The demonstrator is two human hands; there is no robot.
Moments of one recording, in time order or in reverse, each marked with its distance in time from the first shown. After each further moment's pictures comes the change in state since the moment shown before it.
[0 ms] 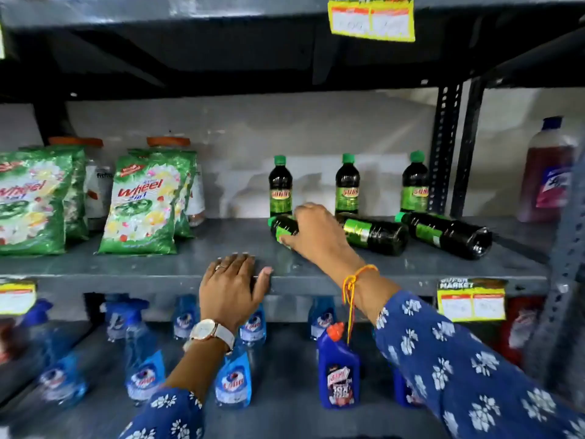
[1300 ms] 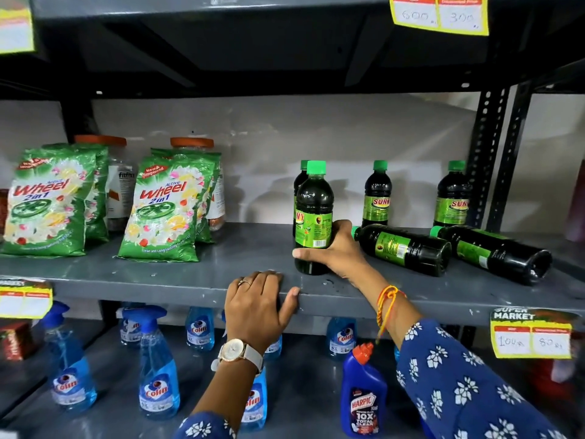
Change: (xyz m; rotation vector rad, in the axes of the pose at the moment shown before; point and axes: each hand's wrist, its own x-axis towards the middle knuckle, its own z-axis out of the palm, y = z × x) left_hand -0.033 -0.025 0.019 -0.015 0.028 -0.040; right_hand 0.008 0.001 0.081 0.872 -0.095 0.360
